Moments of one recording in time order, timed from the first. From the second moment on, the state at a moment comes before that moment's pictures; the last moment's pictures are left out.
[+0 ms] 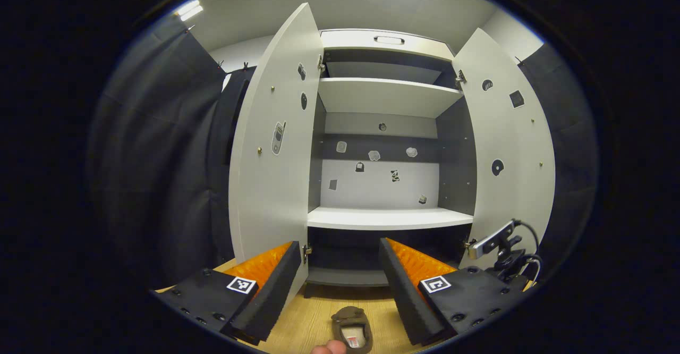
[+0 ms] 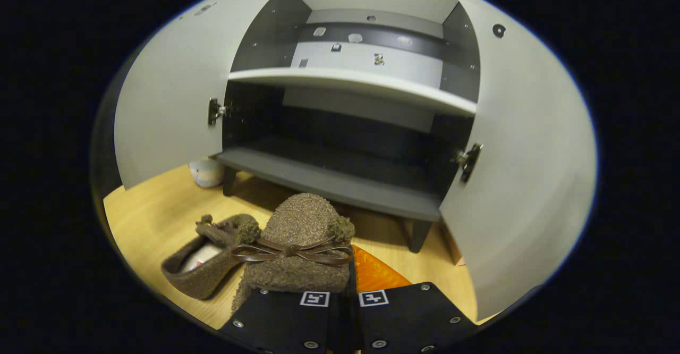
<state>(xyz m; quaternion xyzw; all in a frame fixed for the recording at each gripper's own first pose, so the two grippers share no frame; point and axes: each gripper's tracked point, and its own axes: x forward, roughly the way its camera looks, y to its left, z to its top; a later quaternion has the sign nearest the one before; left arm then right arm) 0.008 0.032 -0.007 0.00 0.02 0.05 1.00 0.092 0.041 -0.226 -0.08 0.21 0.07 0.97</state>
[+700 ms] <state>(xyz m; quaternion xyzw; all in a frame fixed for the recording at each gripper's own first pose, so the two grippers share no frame) 0.028 0.013 -0.019 0.02 0.02 0.00 1.00 0.332 0.010 0.021 -0.04 0.11 -0.02 0.99</state>
